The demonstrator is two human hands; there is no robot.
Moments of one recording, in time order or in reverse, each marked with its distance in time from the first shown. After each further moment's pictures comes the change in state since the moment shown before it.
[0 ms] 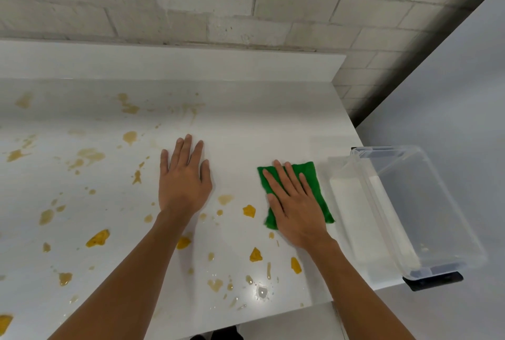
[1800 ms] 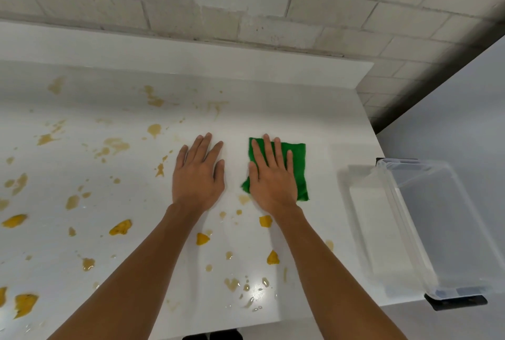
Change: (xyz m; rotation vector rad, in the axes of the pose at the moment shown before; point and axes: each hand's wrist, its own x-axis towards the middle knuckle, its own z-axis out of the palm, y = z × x) left_hand -0.001 -0.019 -0.004 -0.048 0.074 0.058; right_hand 0.095 -0.079 0.014 -0.003 -0.005 0.123
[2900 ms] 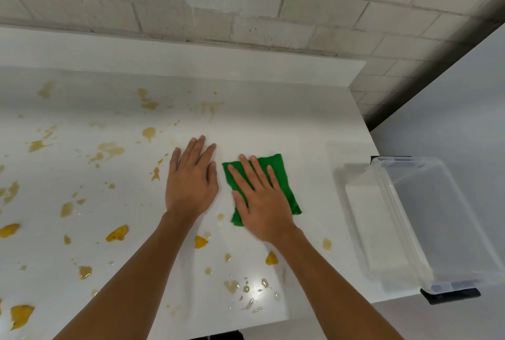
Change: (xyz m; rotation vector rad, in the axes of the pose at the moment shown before) left_hand -0.002 -0.004 -0.001 -0.027 0.035 0.001; right_hand -0.046 -0.005 0.007 -0.010 -0.005 -0.268
